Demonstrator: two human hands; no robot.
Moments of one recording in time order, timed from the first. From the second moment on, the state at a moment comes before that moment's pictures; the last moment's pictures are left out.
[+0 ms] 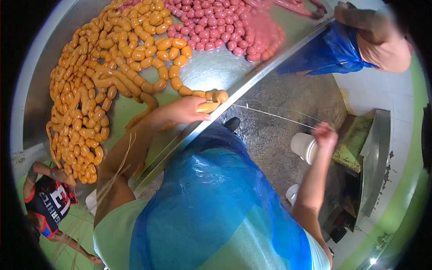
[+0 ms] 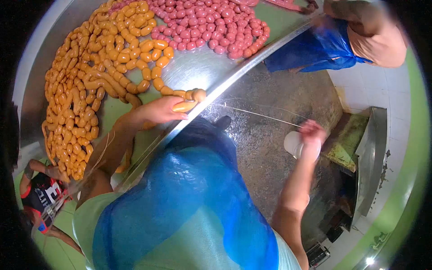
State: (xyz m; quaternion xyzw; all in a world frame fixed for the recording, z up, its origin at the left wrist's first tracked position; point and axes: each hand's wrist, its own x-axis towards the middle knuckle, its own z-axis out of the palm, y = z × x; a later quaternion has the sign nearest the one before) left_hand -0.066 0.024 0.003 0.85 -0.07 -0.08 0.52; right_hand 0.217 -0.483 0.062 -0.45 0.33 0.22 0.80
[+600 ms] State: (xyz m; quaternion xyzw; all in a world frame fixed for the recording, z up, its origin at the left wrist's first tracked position) left_hand -0.113 -0.060 0.116 0.34 0.30 -0.13 0.88; right_hand 0.020 -0.192 0.044 -0.46 -0.16 0.64 0.59
